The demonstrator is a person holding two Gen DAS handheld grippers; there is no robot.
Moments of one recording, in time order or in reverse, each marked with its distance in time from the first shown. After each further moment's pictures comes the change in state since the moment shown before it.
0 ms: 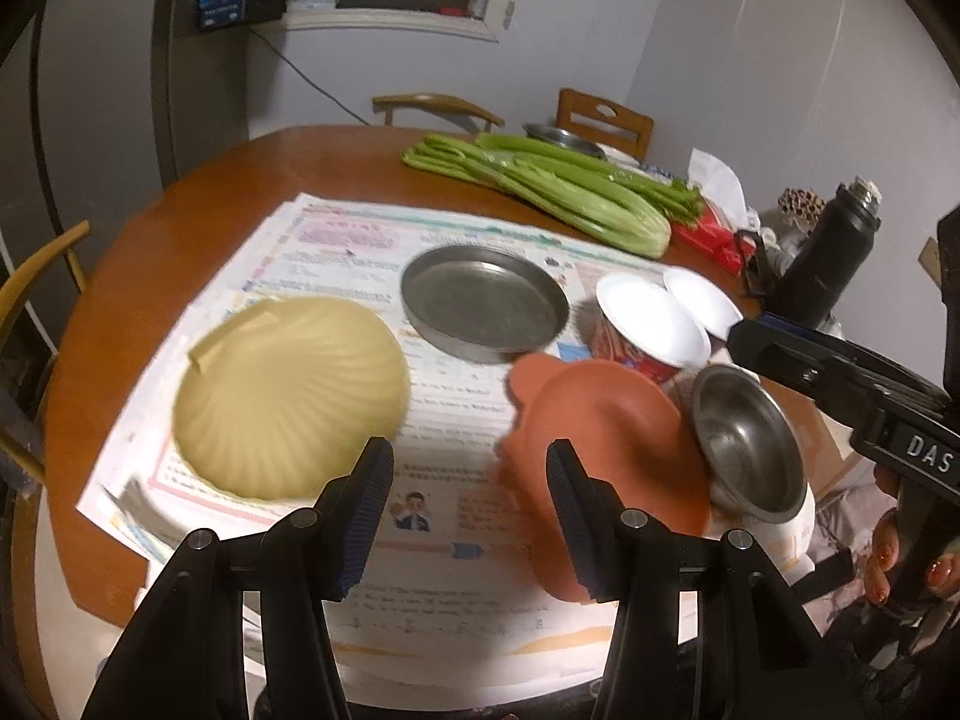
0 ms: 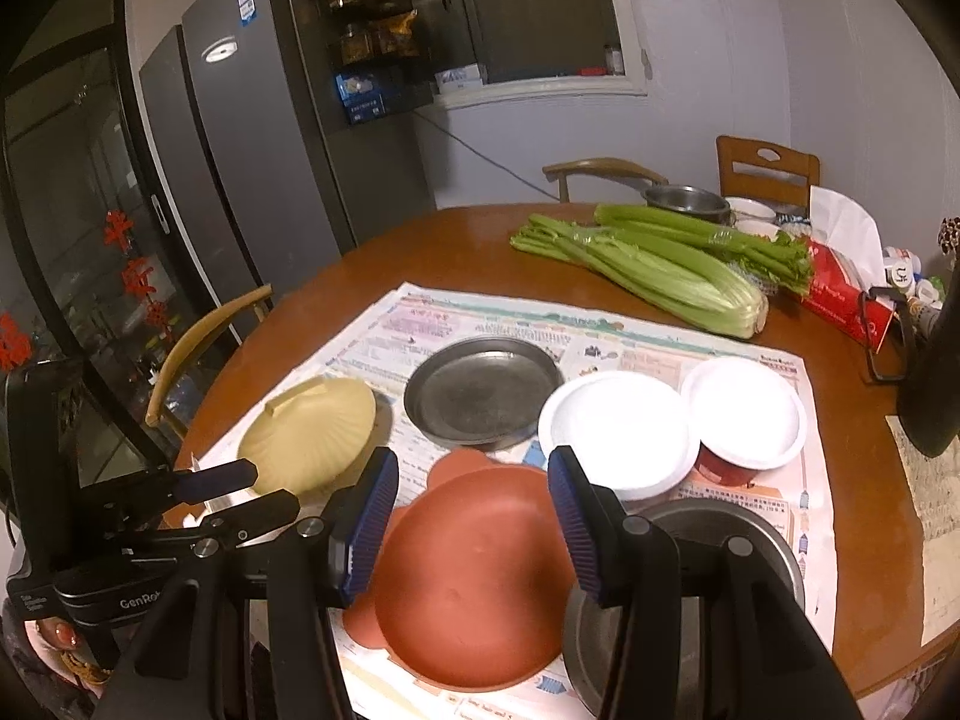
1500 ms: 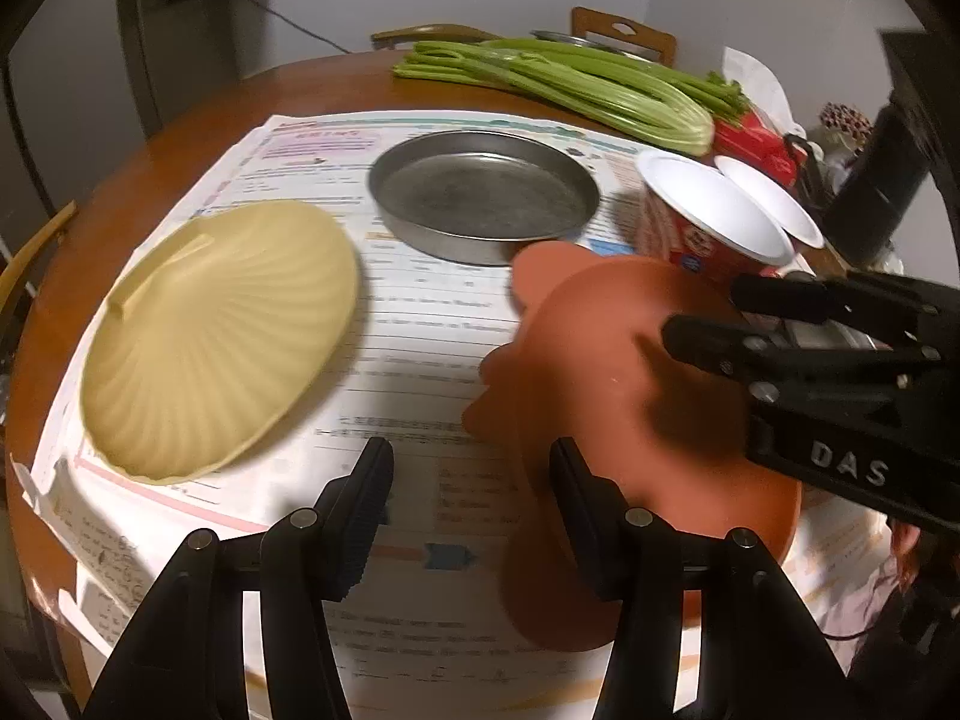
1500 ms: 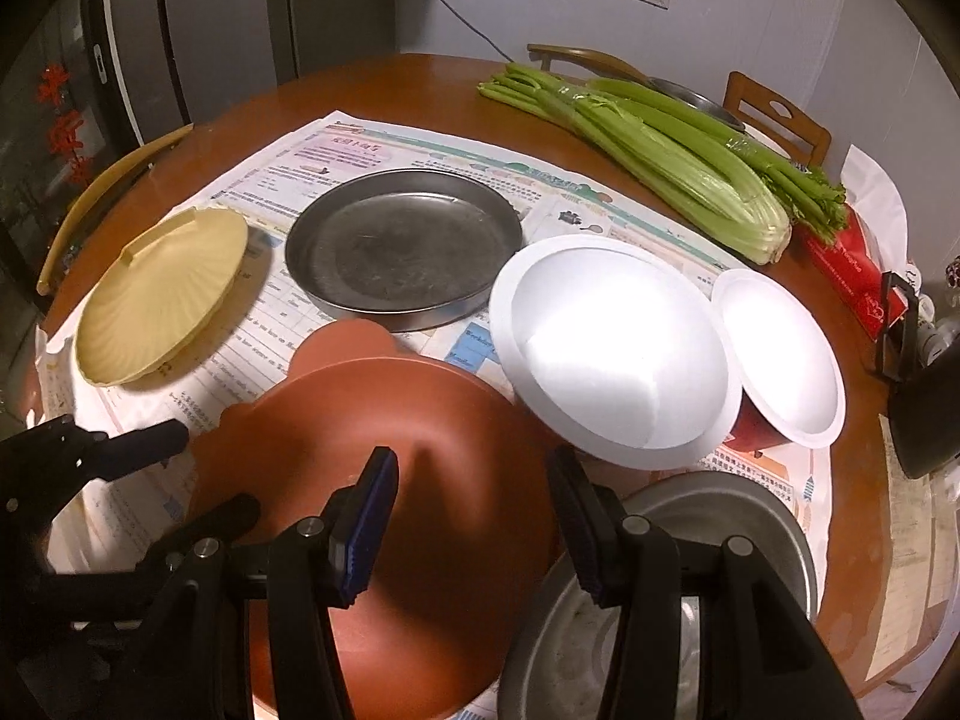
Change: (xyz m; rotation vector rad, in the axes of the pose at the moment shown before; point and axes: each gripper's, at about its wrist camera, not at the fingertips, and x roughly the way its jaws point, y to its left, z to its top) left arm 0.081 -0.012 -0.016 0.048 0.147 0.113; right arm 0.108 -0.005 -0.025 -0.149 0.315 -0.192
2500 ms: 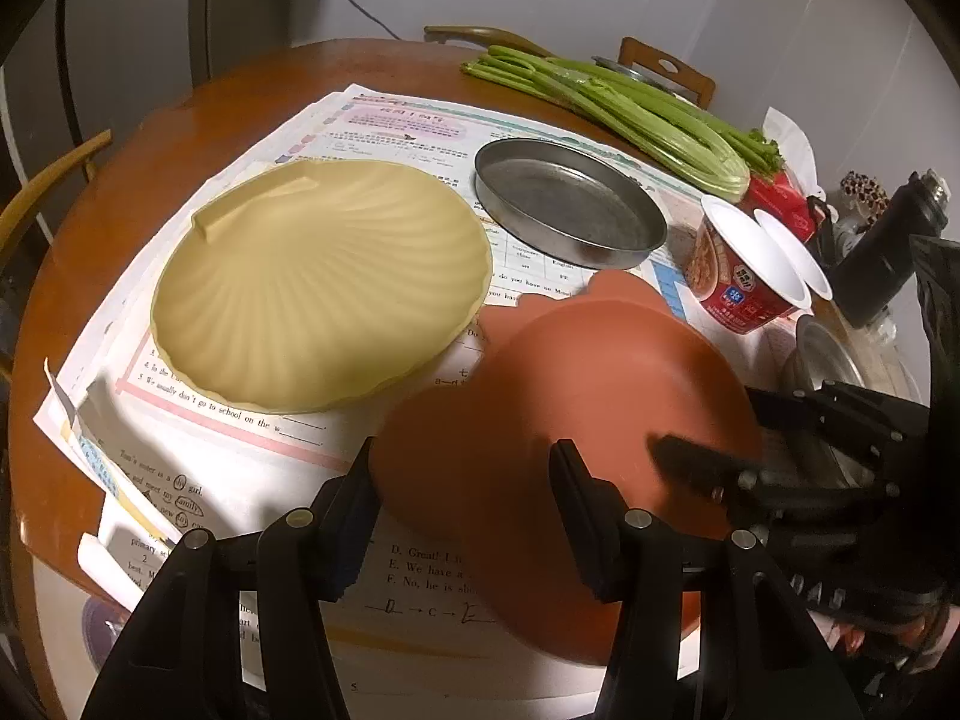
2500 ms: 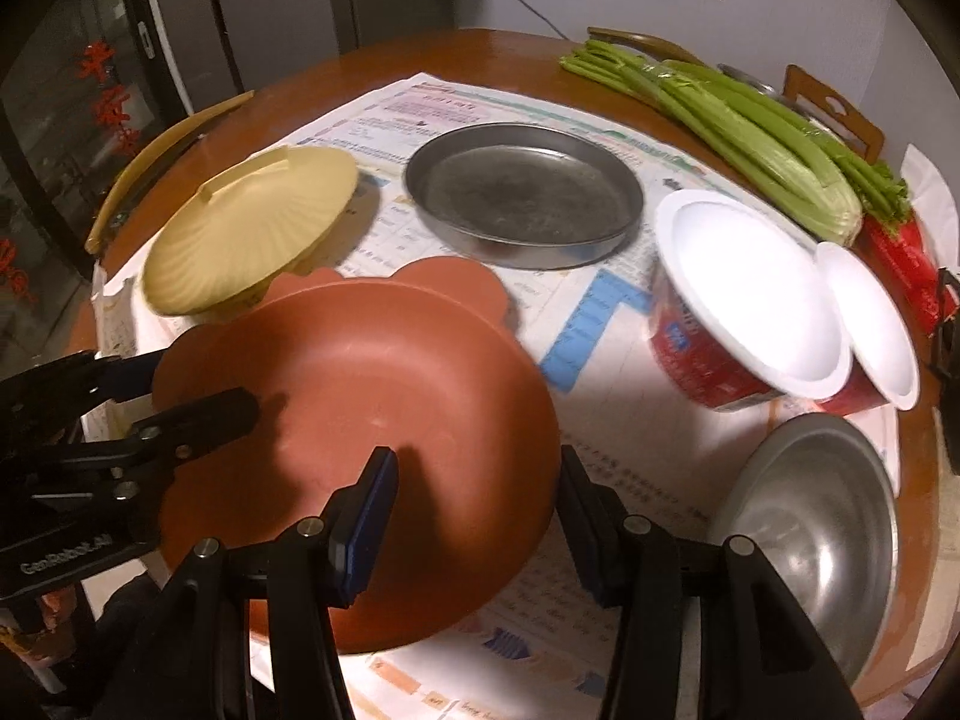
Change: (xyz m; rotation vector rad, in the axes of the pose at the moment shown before) left arm -0.015 0.048 -0.018 -0.141 -0.011 -0.047; right arm 0.009 0.043 -0.020 -0.059 0.049 0.133
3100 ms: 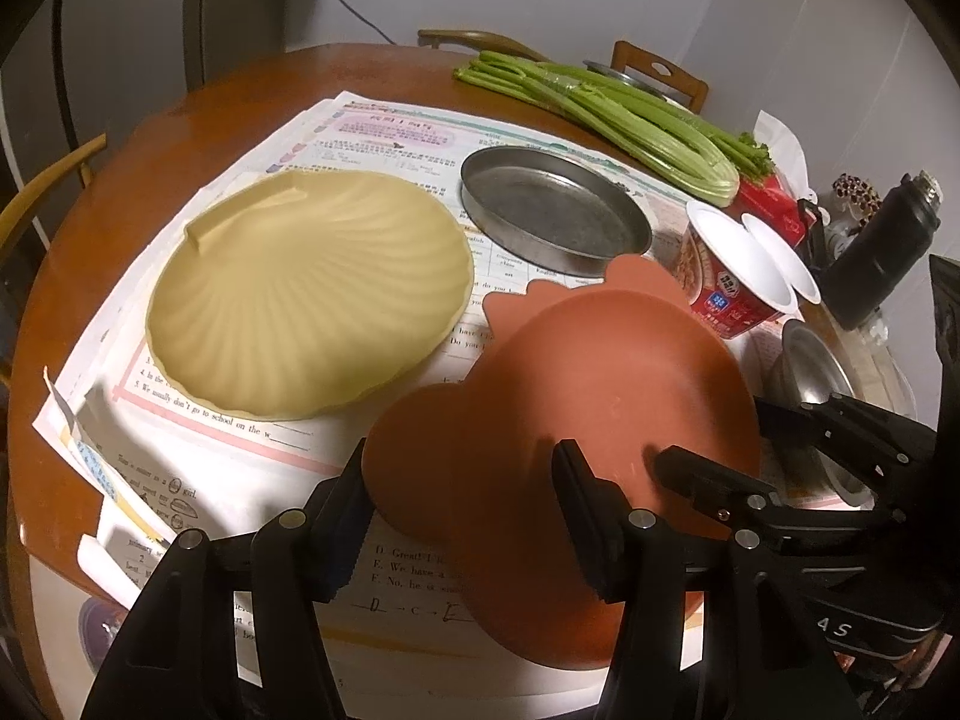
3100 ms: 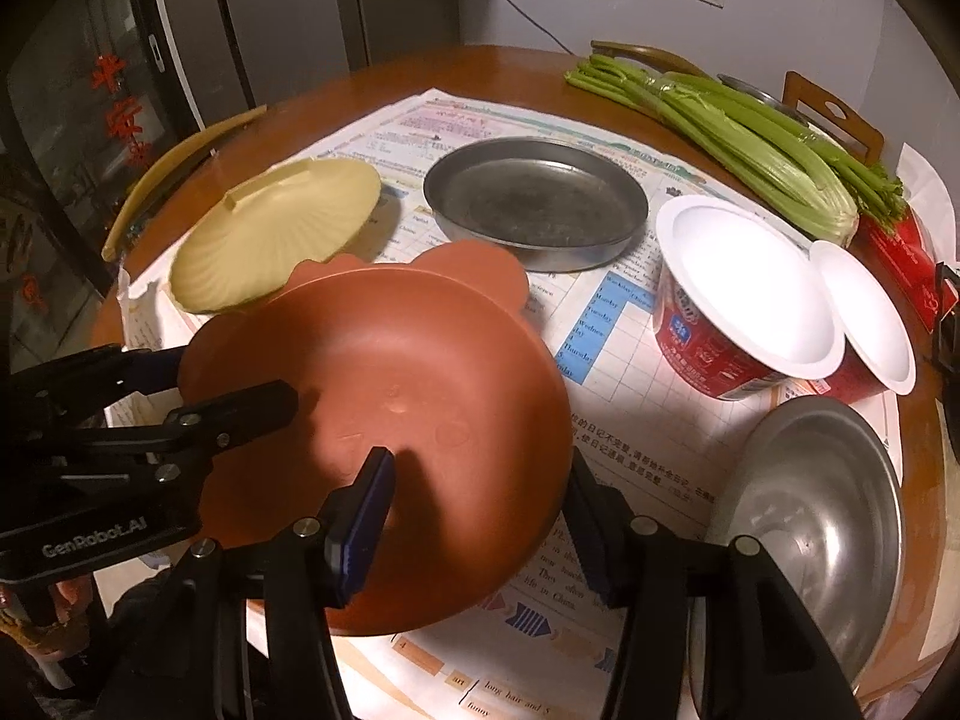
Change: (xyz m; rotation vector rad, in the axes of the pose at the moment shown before) left arm -0.008 -0.003 0.003 -0.002 -0.011 -0.023; right arm -0.016 0.003 -0.008 0.013 -0.054 0.006
